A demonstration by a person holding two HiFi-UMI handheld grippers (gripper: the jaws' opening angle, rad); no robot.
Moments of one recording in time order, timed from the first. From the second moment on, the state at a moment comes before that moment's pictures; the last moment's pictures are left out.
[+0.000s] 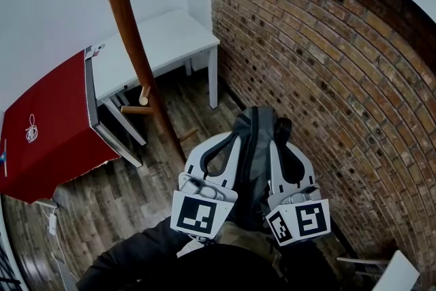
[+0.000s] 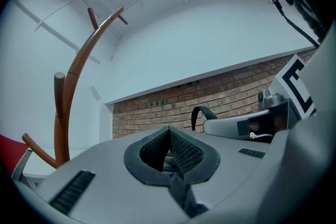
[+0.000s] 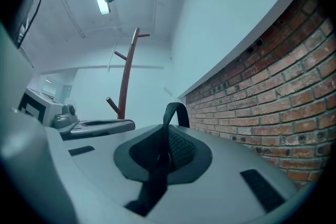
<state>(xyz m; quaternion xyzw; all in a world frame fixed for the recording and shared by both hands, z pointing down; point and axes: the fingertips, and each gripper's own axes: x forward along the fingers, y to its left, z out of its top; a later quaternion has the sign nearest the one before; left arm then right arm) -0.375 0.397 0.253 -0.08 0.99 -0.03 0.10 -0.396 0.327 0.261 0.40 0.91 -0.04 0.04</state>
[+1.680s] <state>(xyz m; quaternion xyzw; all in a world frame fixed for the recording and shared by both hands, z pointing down) -0.213 0.054 0.266 -0.45 0.89 0.02 0.07 -0.179 0.002 0.252 0.04 1.00 -0.03 0.07</state>
